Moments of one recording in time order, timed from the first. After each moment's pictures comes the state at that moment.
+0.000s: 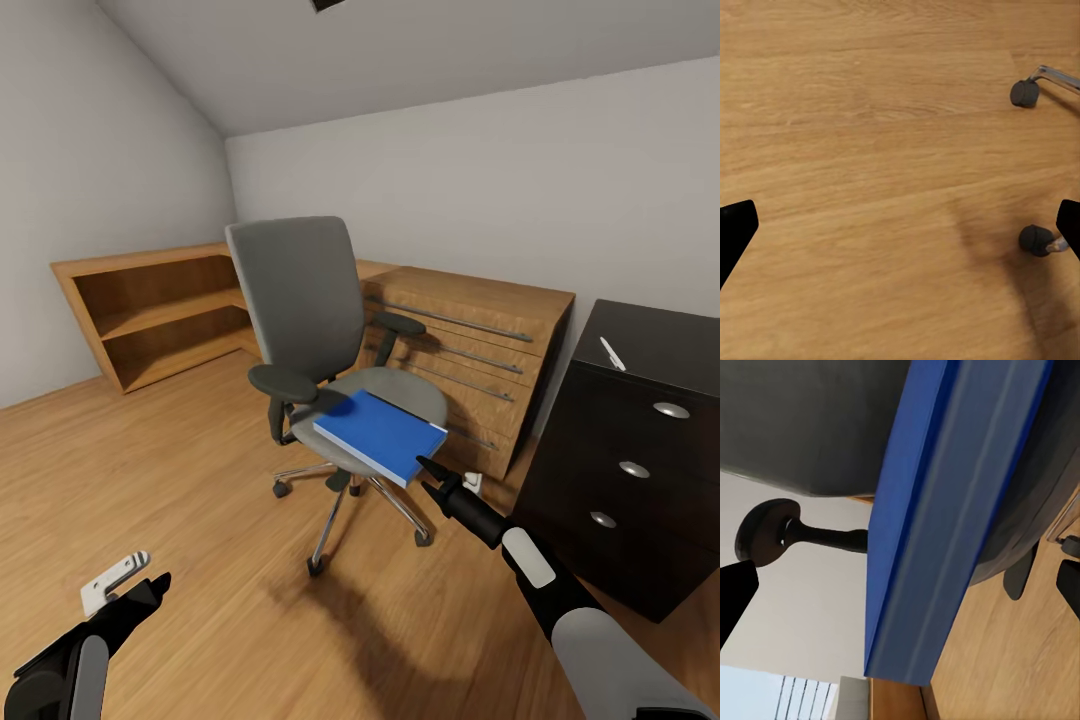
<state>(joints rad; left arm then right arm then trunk) -0.18 -0.14 0.55 -1.53 0.18 0.69 0.09 -0.69 -0.05 -0.03 -0.59 -0.96 0.48 0.70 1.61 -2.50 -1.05</state>
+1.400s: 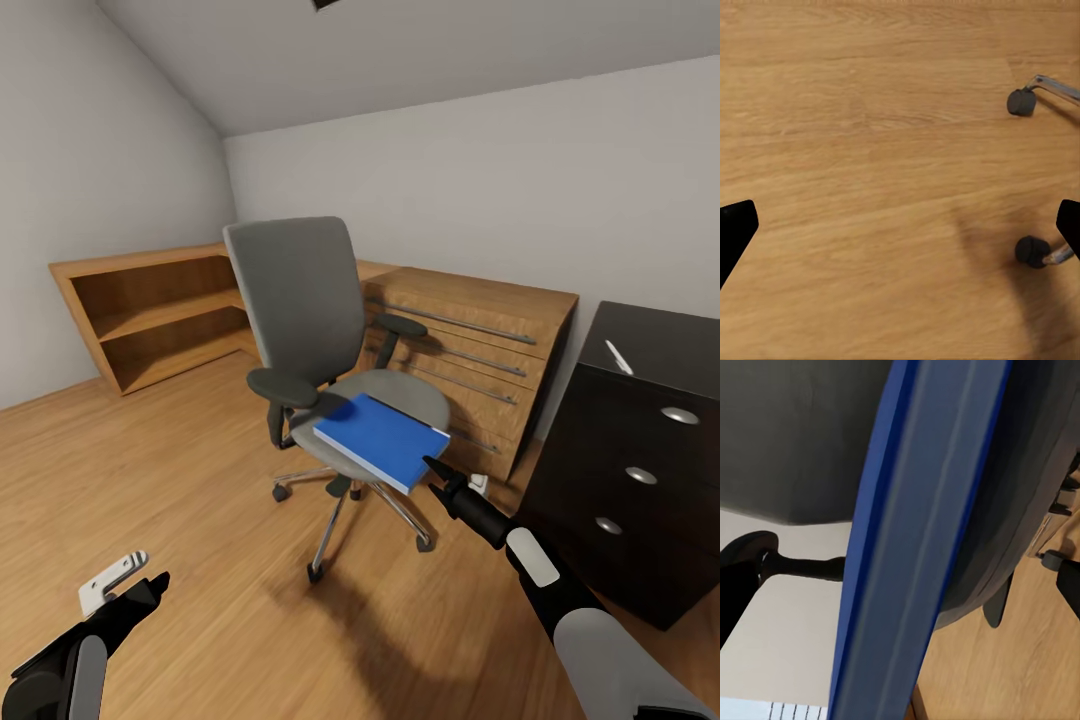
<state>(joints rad) -0.18 -0.14 0.56 -1.53 0.18 0.69 0.08 -0.69 -0.04 -0.08 -0.58 -0.96 0.48 0.64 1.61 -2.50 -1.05</state>
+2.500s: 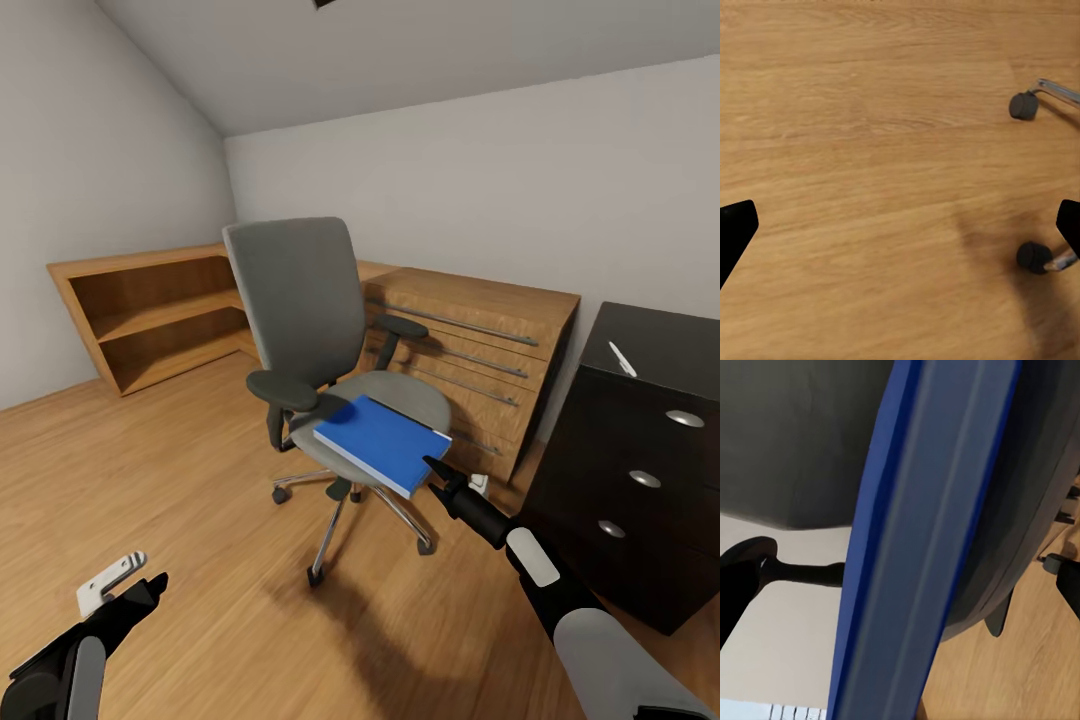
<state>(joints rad) -0.18 -0.14 0.56 -1.53 0.18 0.69 0.09 -0.69 -0.04 -0.08 -0.59 -0.96 0.48 0.64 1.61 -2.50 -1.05</state>
